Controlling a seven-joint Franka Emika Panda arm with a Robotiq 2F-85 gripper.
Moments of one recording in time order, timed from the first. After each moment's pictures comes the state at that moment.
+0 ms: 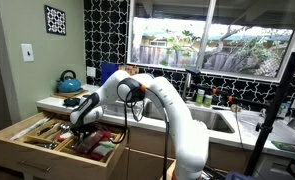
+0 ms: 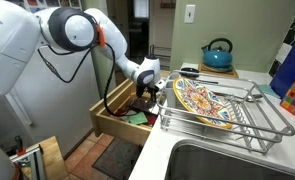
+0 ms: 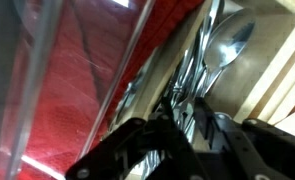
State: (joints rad) arm 0.22 0.73 -0.06 -1.69 0.18 2.62 0.69
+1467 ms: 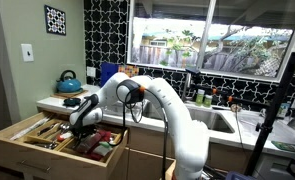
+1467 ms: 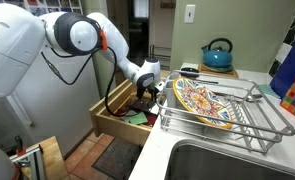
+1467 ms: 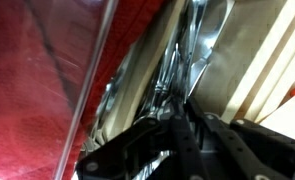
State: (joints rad) arm 0.20 0.77 -0.03 -1.67 0.23 2.69 0.69
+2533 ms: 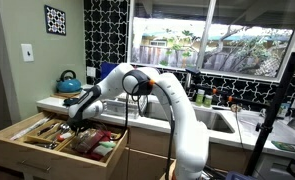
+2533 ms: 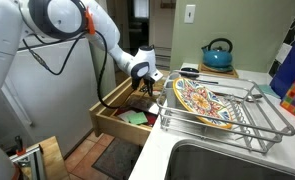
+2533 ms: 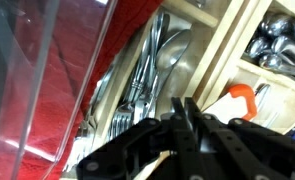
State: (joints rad) arm 0.23 0.59 -0.02 -1.80 0.23 2.69 0.69
